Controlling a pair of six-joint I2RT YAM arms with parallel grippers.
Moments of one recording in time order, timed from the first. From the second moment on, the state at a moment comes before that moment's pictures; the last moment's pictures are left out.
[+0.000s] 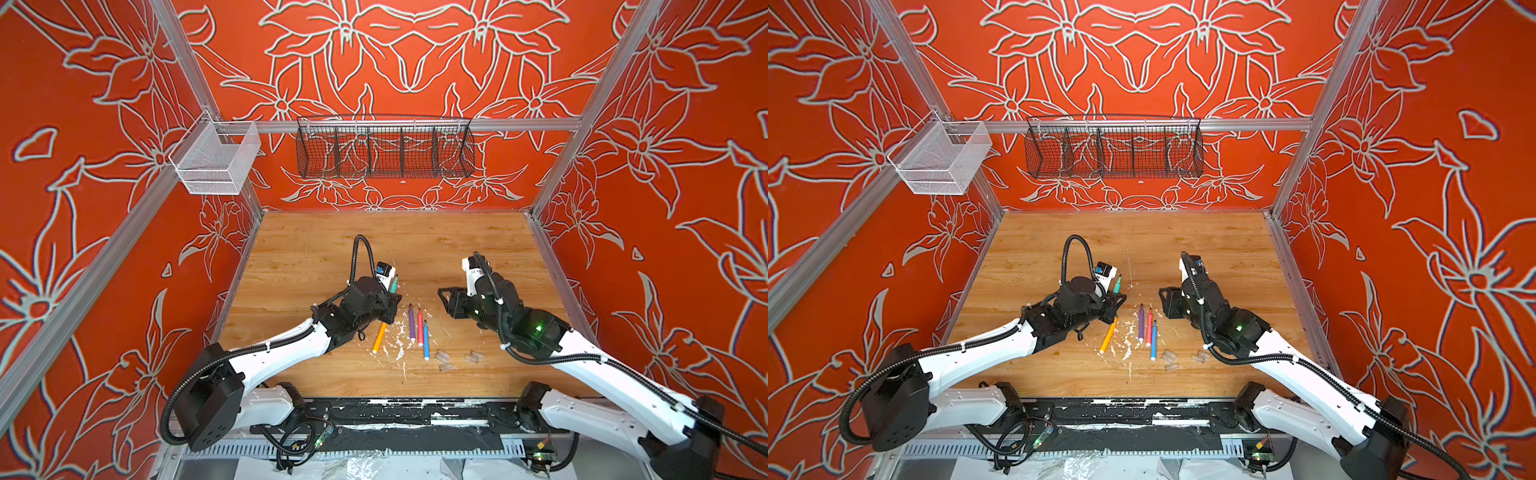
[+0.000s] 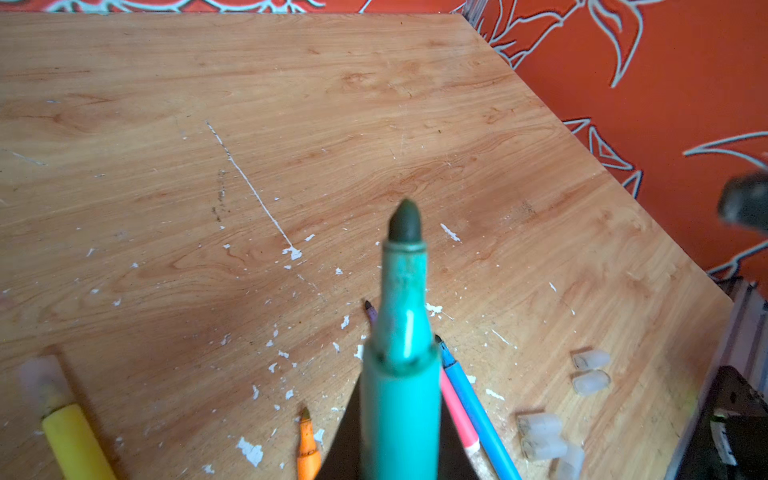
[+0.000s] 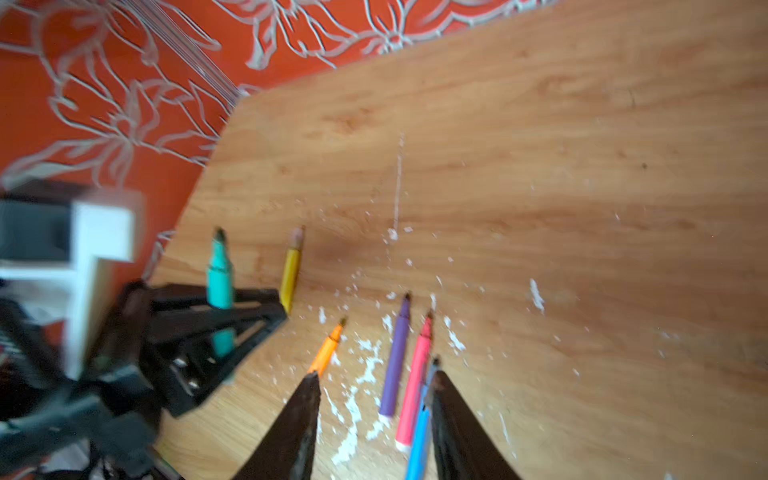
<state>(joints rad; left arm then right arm) -0.74 1.26 0.72 0.00 -0.05 -0.36 0.77 0.95 0.82 -0.52 0.18 0.65</state>
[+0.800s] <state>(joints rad) -0.74 1.23 0.72 -0.01 -0.09 -0.37 0.87 1.21 0.73 -0.73 0.15 0.58</state>
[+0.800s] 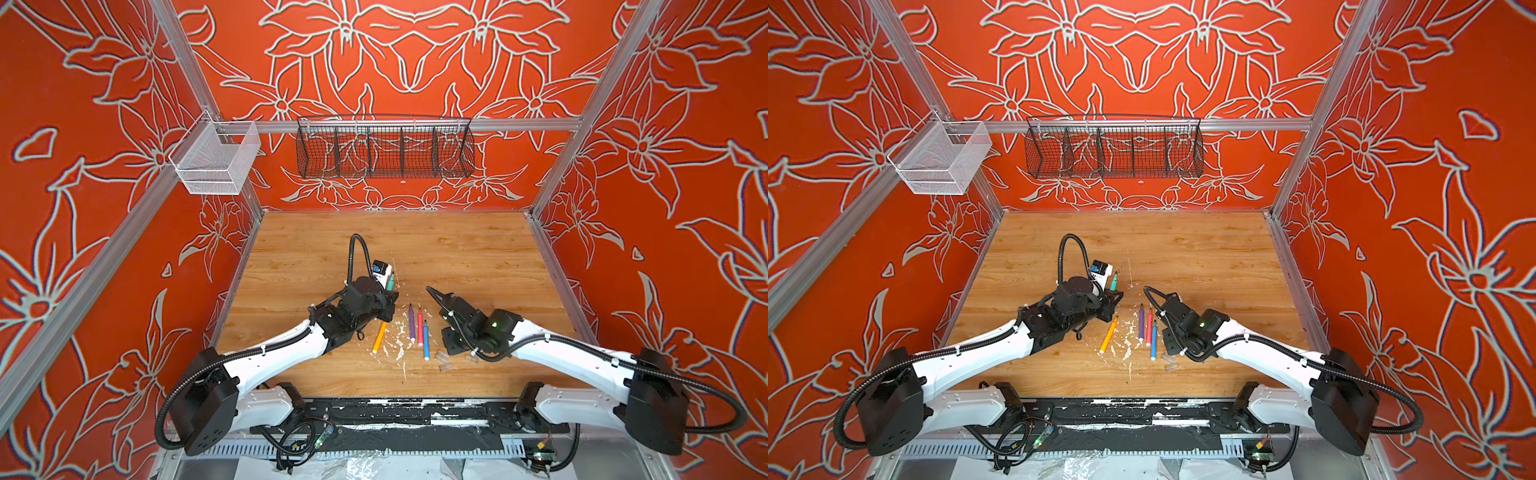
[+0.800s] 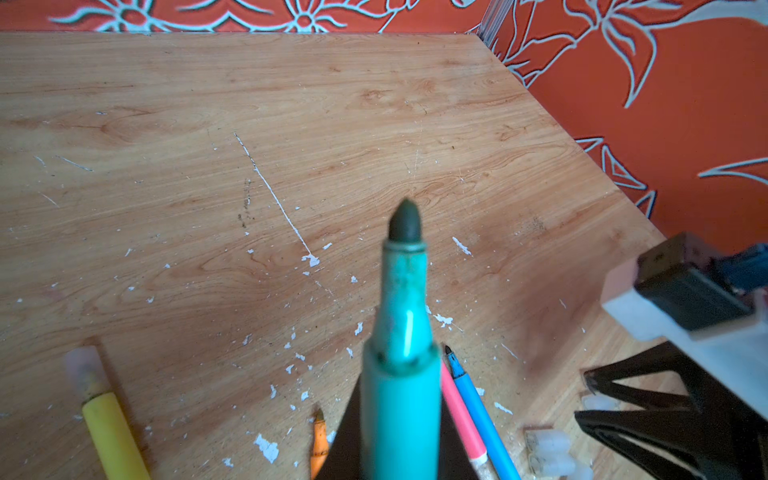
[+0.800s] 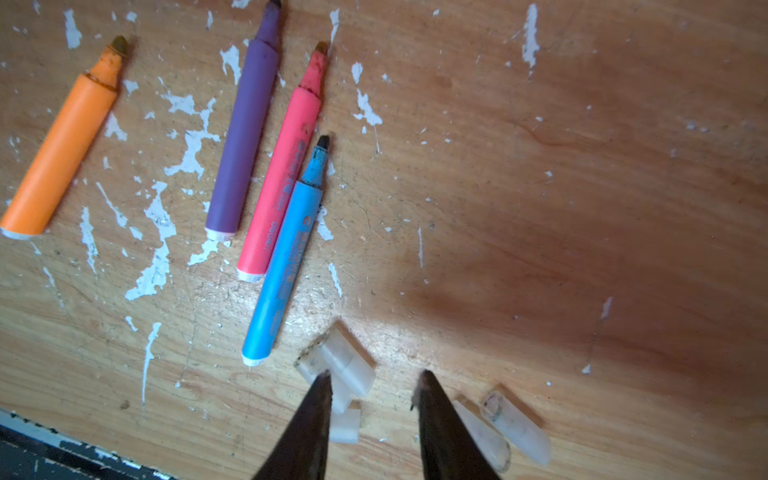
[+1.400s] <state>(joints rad) -0.73 1.23 0.72 -0.02 -0.09 -0.37 1.03 1.13 0.62 -0.75 0.15 0.73</state>
